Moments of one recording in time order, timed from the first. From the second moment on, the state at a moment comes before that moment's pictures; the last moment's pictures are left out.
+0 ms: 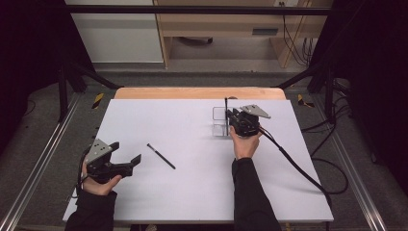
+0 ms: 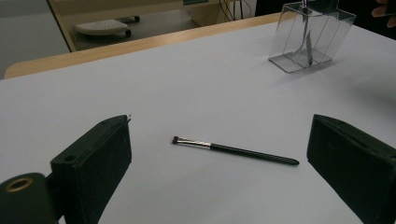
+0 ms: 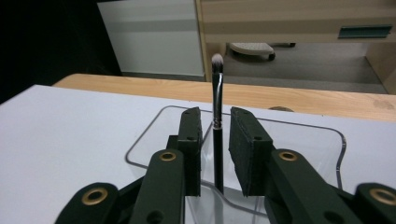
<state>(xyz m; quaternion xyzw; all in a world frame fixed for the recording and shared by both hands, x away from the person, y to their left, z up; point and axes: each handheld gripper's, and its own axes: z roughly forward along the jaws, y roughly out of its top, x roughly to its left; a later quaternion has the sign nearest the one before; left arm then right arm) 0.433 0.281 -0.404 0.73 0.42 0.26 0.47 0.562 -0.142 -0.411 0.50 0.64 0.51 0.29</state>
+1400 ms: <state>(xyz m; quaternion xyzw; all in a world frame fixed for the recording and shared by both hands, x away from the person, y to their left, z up) 0.433 0.273 -0.408 0.74 0.42 0.26 0.46 0.482 -0.193 -0.395 0.44 0.70 0.52 0.23</state>
